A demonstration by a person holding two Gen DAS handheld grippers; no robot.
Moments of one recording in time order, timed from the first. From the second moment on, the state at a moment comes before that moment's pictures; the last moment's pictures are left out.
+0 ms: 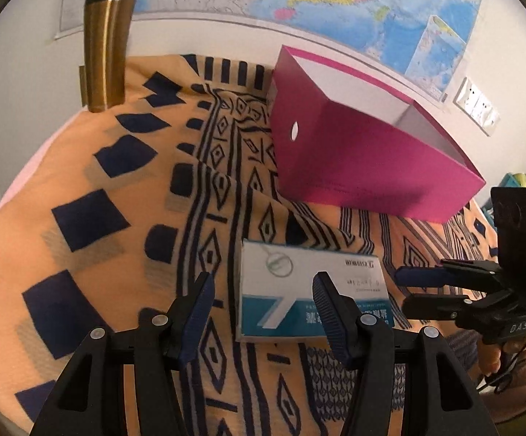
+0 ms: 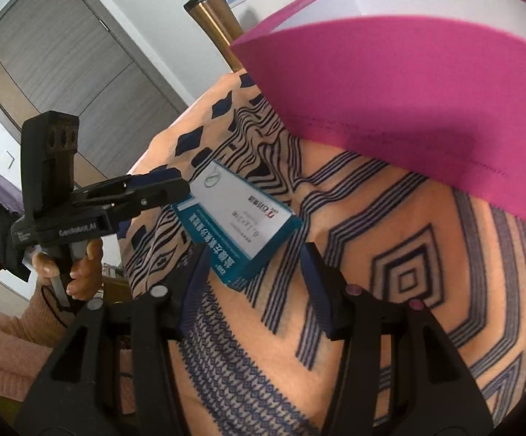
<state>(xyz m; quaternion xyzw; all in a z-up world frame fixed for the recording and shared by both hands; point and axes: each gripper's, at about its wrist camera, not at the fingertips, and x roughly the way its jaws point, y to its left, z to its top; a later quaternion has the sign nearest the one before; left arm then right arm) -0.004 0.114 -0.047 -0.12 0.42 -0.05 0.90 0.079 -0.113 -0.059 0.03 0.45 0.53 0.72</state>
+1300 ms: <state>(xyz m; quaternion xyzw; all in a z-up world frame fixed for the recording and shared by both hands) -0.004 0.050 -0.058 -0.11 0.44 -0.12 0.88 0.090 -0.155 -0.058 0.06 0.45 0.48 0.75</state>
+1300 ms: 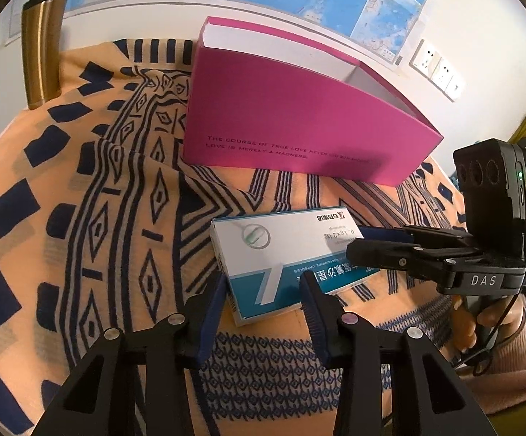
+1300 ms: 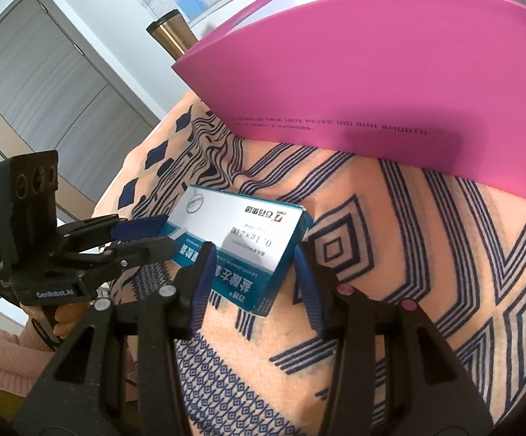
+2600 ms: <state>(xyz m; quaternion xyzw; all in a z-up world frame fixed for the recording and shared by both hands) -0.008 0.027 -0.026 -0.09 0.39 -0.15 0.90 0.081 -0.188 -0.034 0.07 0.41 0.46 0.78</state>
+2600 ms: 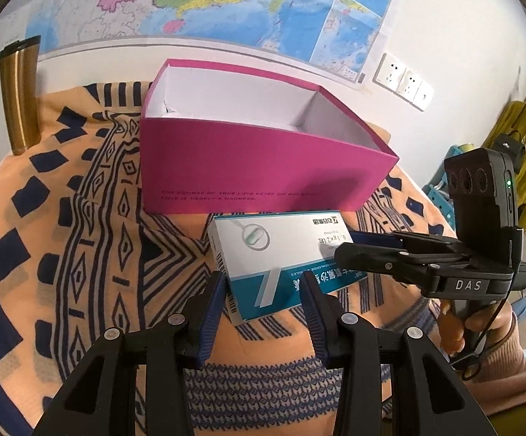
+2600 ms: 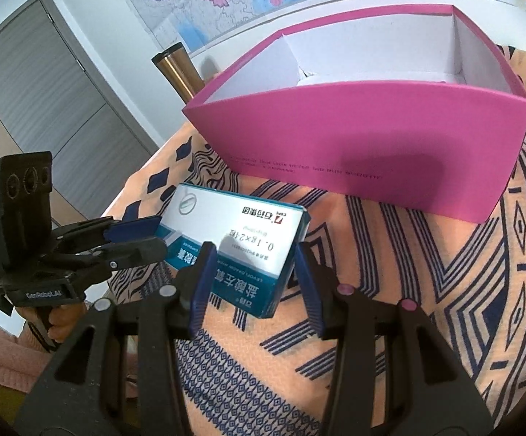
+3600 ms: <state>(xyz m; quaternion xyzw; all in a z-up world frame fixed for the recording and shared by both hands) -0.011 0.026 -0.018 -0.09 0.37 -0.16 0.91 0.078 -0.192 -0.023 0.07 0.39 0.46 0.80</state>
